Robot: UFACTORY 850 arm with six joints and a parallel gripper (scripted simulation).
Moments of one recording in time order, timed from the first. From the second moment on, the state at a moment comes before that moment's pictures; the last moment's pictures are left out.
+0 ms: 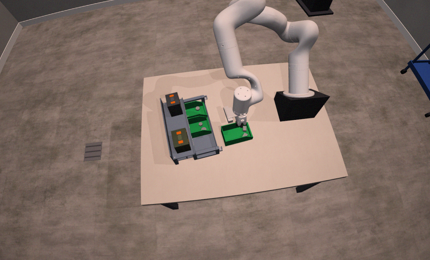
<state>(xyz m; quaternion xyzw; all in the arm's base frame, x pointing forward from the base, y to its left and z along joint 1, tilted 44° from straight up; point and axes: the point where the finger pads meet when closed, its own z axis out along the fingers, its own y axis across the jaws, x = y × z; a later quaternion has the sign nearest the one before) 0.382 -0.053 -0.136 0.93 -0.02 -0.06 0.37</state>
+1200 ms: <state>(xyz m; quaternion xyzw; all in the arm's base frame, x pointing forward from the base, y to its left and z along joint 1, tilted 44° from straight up) 0.419 -0.058 -0.138 0.93 -0.02 -0.06 0.37</state>
